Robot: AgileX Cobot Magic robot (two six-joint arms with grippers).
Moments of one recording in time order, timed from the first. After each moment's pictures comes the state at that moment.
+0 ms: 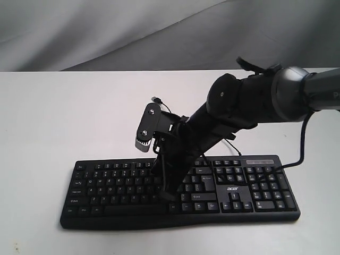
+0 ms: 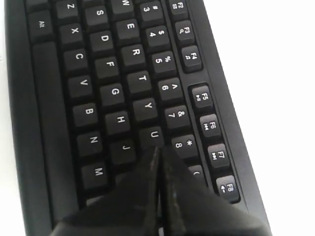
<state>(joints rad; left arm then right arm) 0.10 0.00 0.00 0.12 0.27 -0.07 0.62 1.97 -1.18 0.70 0.56 -1.30</state>
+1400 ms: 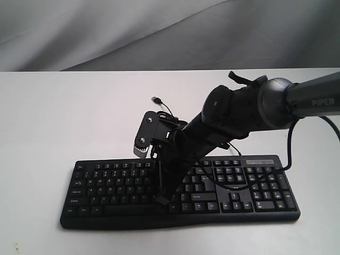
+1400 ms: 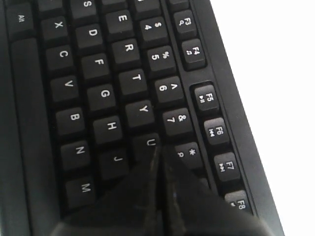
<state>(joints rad) 0.10 0.00 0.00 0.12 0.27 -0.07 0.63 2.03 -1.18 0.79 0.52 -1.38</state>
